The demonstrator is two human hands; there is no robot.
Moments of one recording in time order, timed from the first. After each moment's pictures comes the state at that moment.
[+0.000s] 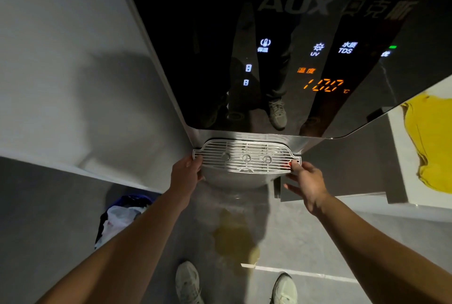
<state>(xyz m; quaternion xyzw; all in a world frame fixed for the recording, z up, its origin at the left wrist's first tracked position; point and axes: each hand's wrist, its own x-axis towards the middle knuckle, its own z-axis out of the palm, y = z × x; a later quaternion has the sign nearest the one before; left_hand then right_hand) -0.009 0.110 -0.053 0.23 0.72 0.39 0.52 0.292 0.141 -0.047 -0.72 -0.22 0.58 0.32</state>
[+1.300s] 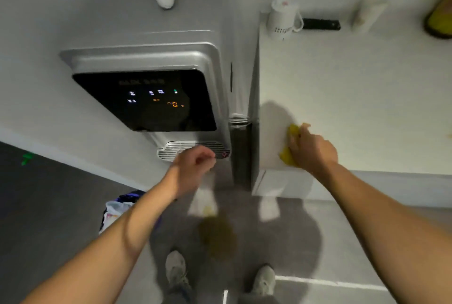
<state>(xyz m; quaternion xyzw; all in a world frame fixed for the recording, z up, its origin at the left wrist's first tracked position) 0.195 0.049 0.197 0.56 0.68 0.23 0.41 0.510 0.131 0.161 -0.74 -0.65 0.19 -0.01</state>
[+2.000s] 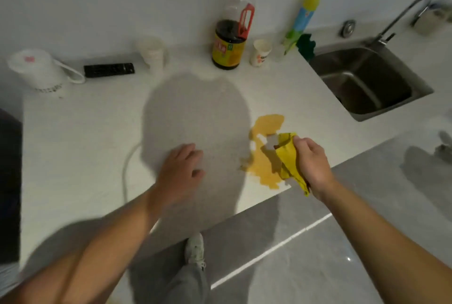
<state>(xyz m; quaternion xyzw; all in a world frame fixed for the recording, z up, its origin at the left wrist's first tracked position) 0.660 0.254 0.154 0.85 0.46 0.06 0.25 0.953 0.141 0.257 -0.82 -0.27 0.30 0.42</state>
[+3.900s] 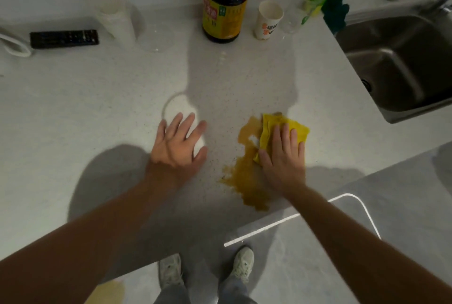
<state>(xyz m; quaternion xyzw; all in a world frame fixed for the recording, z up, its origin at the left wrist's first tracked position) 0.757 0.305 0.127 0.87 0.48 0.02 0.10 1.013 0.203 0.133 -0.82 -0.56 0.12 0.01</state>
